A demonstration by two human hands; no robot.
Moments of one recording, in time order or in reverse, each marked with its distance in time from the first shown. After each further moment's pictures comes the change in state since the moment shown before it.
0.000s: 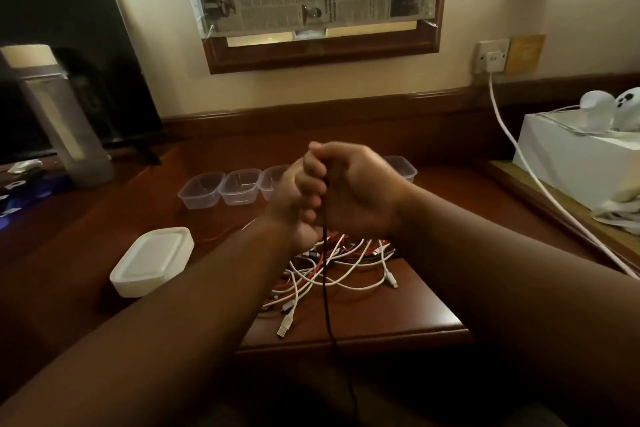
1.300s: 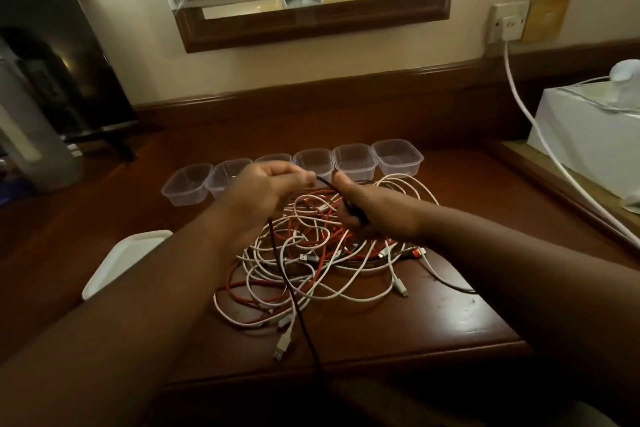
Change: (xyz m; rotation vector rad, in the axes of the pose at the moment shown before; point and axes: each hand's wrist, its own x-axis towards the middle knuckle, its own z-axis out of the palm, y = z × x) left_hand 0.034 0.023 -0.048 0.639 0.026 0.259; right_hand 0.019 0.016 -0.088 -0.981 0.076 0.160
